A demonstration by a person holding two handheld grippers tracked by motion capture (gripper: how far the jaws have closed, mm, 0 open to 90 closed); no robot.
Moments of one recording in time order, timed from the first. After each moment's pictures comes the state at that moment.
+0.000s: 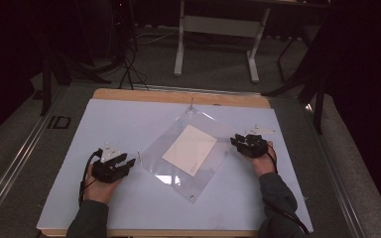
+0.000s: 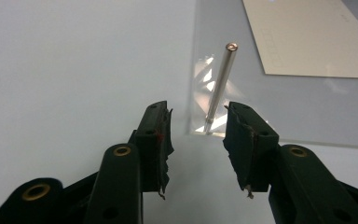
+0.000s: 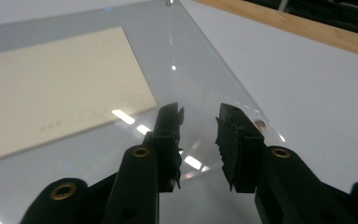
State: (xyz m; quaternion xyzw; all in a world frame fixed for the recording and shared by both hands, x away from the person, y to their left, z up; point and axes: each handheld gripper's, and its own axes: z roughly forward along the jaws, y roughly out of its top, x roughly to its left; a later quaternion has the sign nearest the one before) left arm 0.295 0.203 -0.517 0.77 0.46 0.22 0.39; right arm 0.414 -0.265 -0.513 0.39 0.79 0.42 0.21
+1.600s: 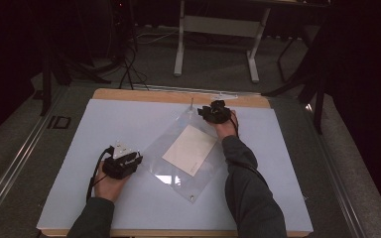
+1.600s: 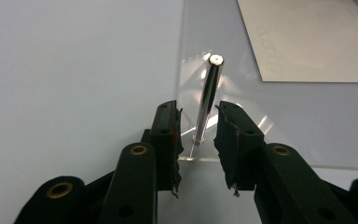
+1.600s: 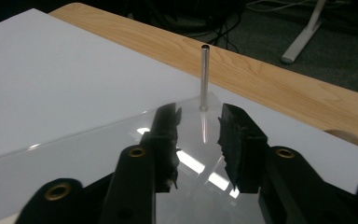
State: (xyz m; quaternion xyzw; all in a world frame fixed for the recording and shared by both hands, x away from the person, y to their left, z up) left arm 0.313 0.182 -0.528 0.78 0.45 0.22 0.38; right arm 0.528 -0.152 -0.499 0.39 0.78 0.45 0.17
